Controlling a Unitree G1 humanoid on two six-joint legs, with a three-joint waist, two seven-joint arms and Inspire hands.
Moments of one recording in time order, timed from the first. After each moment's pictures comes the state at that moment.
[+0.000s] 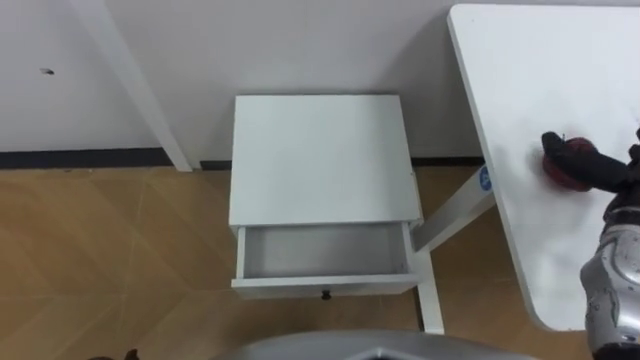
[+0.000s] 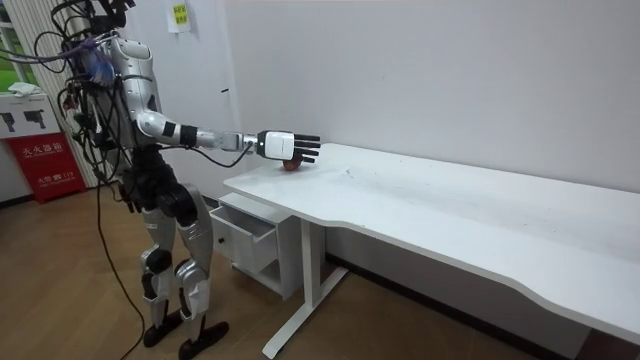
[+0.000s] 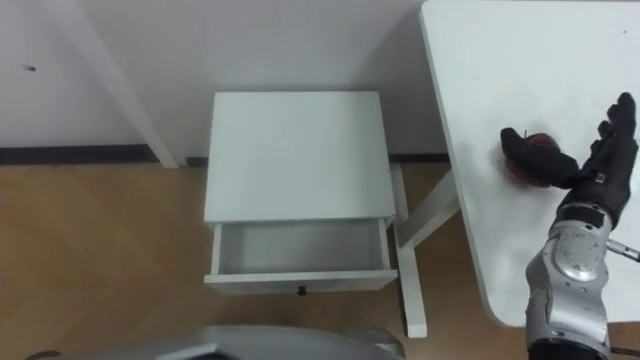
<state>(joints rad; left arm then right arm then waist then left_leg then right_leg) 0.30 0.23 0.14 1.07 0.25 0.00 0.14 0.19 -0.32 -0.30 0.27 0.21 -0.12 -0.23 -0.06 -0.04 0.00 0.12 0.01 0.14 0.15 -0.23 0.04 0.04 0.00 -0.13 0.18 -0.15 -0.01</state>
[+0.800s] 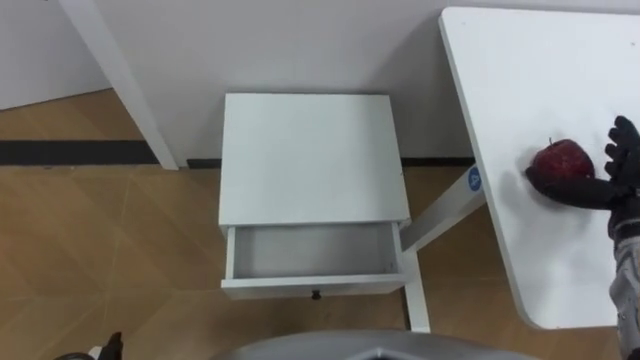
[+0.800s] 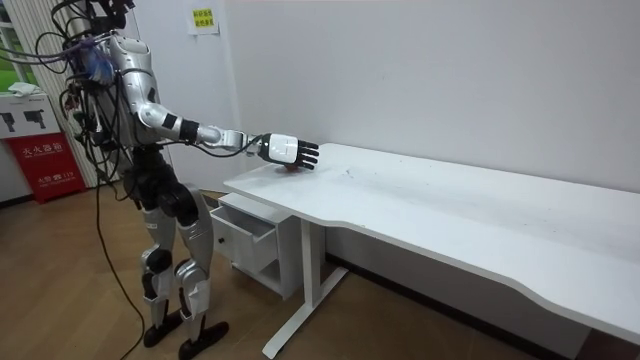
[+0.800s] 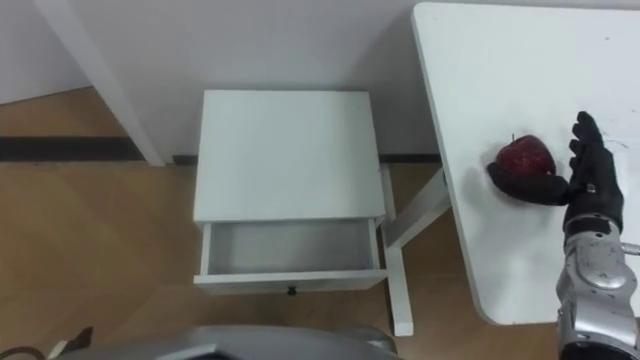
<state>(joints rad) 0.32 0.26 0.23 0.98 0.30 -0.01 0.08 0.18 -0.43 -0.30 0.42 0.15 -0.11 0.01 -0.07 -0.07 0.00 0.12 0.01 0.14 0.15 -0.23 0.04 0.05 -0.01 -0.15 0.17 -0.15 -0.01</state>
